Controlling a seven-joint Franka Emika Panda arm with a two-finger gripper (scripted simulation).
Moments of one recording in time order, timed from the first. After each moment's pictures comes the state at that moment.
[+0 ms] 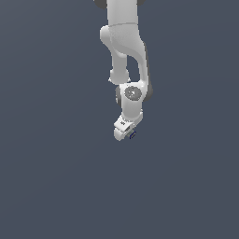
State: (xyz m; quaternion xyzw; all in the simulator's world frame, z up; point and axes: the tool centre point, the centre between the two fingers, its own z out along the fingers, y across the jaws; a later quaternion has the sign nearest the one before) arm -0.077 0.054 0.014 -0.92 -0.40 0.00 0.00
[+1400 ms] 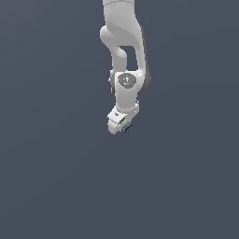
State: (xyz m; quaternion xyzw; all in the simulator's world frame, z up) arm -0.081 0.027 0.069 -0.92 -0.40 0.00 0.00
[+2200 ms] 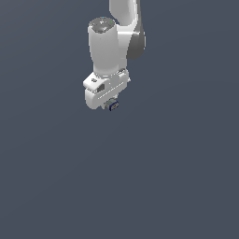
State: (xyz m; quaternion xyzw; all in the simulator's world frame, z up) arm -0.093 -0.045 0.228 -0.92 -0.40 0.00 0.00
